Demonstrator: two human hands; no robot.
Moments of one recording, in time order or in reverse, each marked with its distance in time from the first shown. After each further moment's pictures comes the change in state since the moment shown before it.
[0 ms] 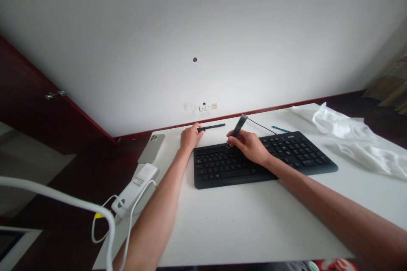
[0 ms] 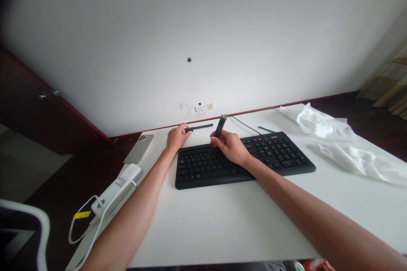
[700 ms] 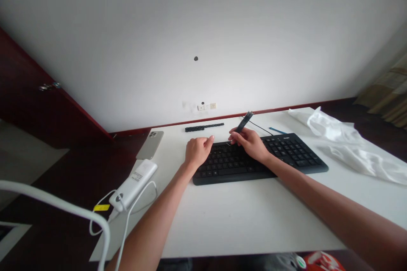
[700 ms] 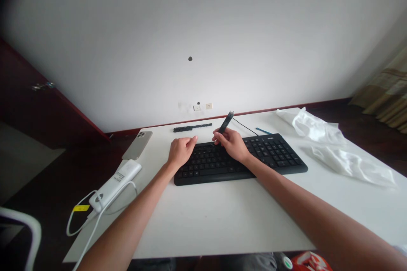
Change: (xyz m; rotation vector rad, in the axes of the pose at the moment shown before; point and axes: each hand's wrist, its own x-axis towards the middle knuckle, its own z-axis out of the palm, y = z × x) left_hand -0.078 0.062 -0.024 -0.189 0.044 0.058; right_hand 0.002 0.005 -0.004 0.160 0.045 0.049
